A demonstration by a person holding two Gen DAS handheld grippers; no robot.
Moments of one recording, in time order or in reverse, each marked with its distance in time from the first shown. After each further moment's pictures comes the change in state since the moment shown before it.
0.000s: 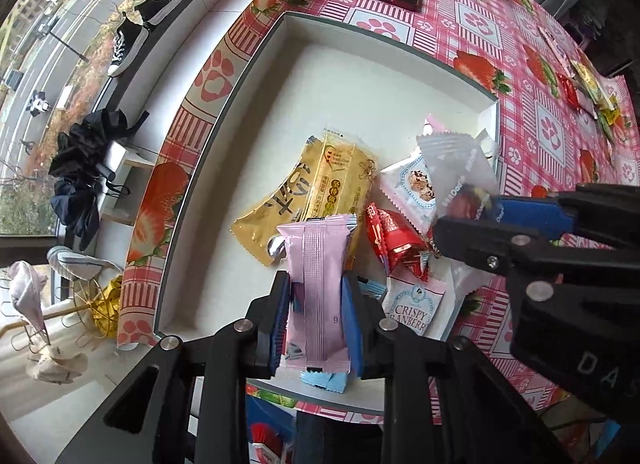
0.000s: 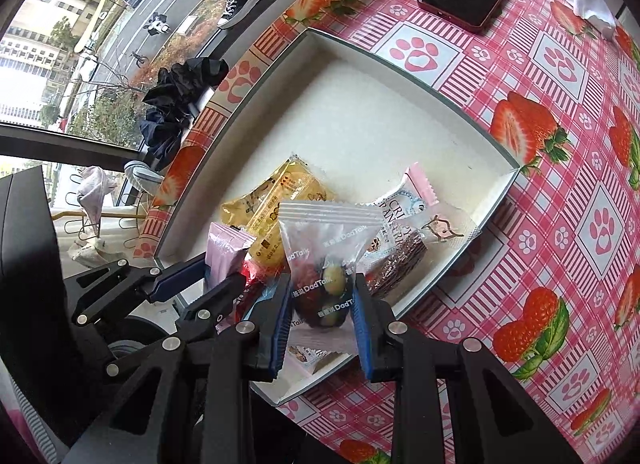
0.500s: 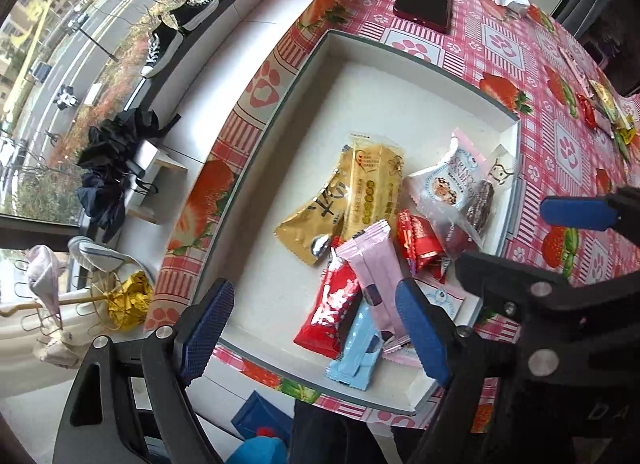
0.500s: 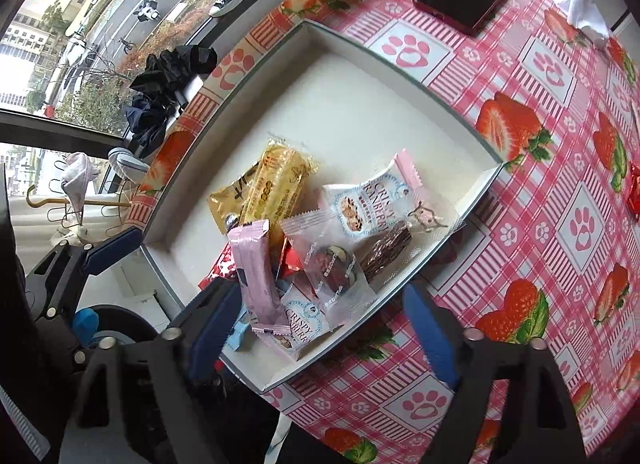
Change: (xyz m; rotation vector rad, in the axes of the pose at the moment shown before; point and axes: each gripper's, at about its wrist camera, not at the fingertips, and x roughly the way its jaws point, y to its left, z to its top) left arm -0.015 0.008 -0.008 -0.029 -0.056 0.141; right arm -0.004 0.009 -0.001 -0.038 0.008 -0.087
